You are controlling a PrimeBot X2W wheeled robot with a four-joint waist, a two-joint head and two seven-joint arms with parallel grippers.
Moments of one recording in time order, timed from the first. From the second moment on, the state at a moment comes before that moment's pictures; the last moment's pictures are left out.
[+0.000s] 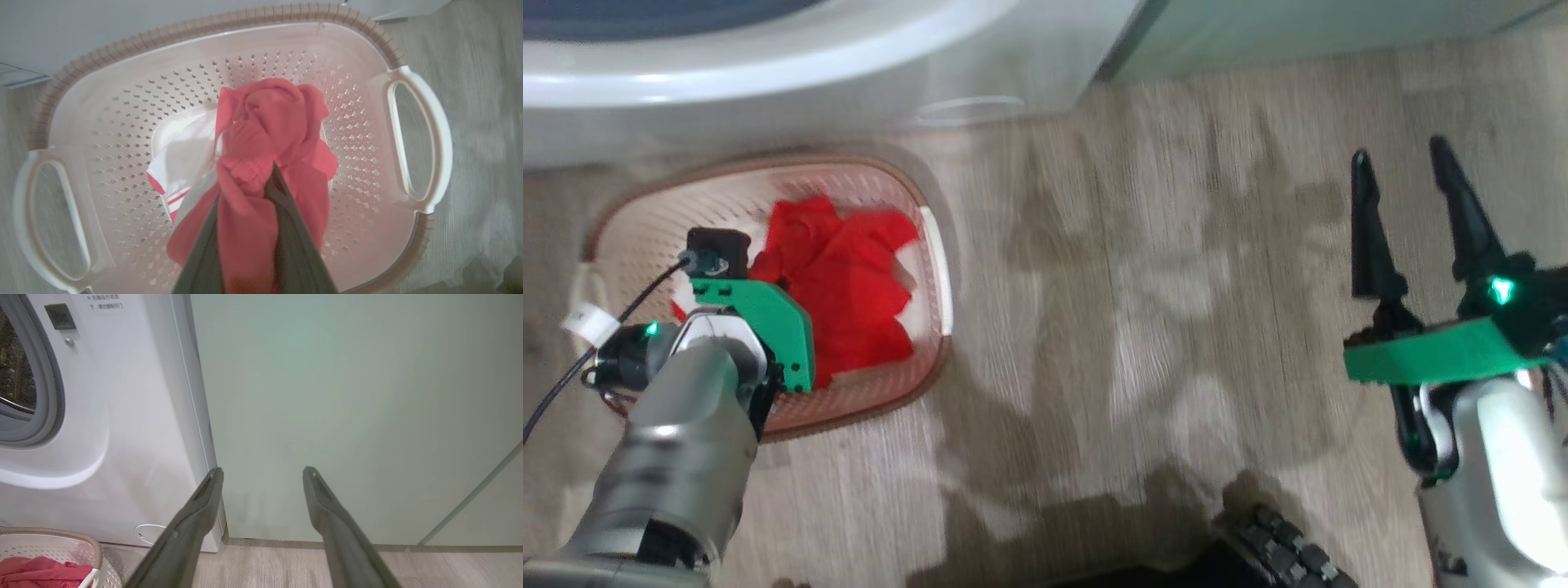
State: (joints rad) left arm -0.82 0.13 -0.18 1.30 -0.22 -0.08 -0.05; right arm -0.33 -0.12 0.09 0.11 0.17 0.13 -0.26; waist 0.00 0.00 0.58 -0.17
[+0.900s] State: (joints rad) left arm -0.75 0.13 -0.15 1.21 -0.28 -0.07 -0.25; right arm -0.28 -0.11 0.12 0.16 0.17 0.13 -0.26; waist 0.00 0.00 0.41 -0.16
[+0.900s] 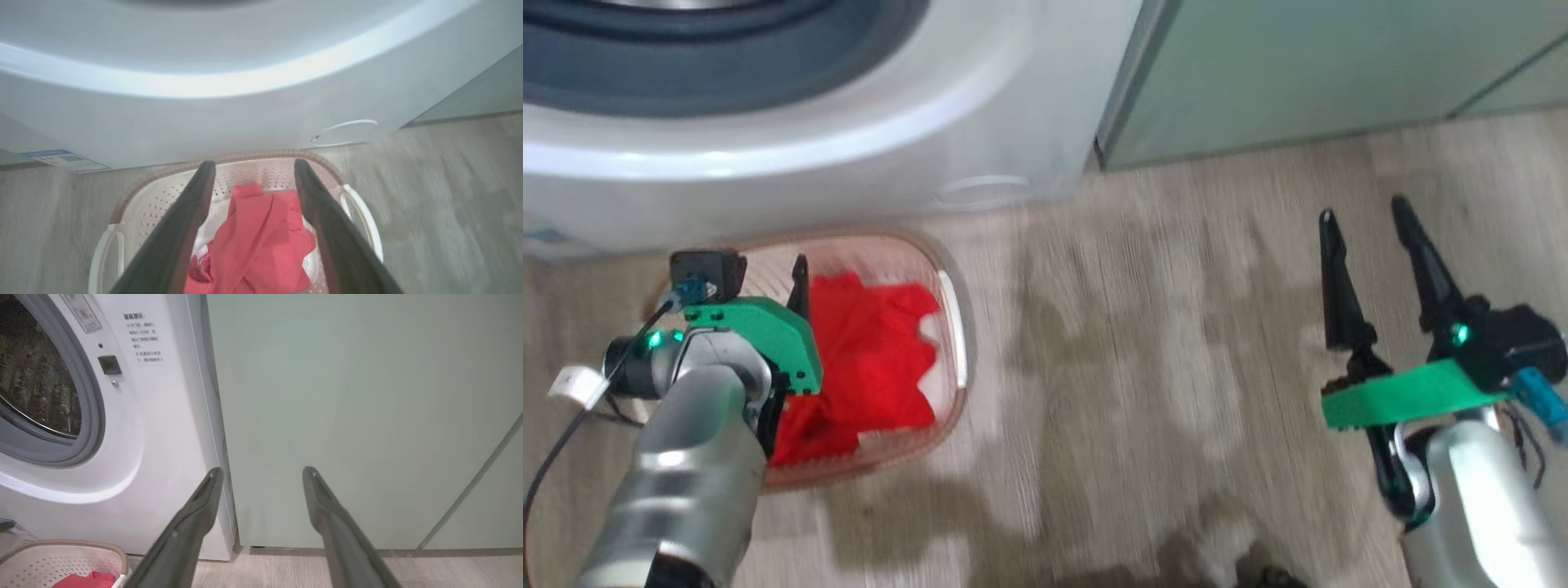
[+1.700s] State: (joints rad) left arm -0.21 0.14 0.08 0.62 -0.25 -0.07 -0.25; right arm -0.07 -0.10 0.10 0.18 0.19 0.13 -0.26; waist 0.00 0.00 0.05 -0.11
